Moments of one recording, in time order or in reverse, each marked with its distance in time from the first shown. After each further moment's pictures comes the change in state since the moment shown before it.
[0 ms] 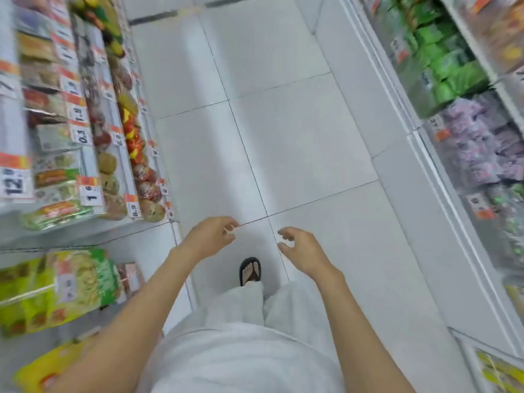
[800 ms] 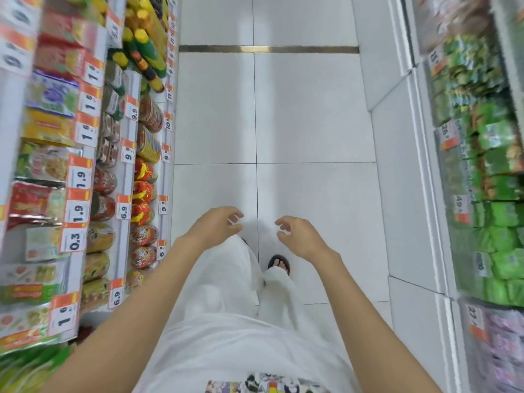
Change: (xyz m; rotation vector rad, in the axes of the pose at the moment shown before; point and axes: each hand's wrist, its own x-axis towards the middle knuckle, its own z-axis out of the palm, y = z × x) left_hand 0.352 0.020 -0.338 -0.313 0.145 -0.185; right_hand 0.443 -0.271 -0.240 -0.296 -0.251 -0.136
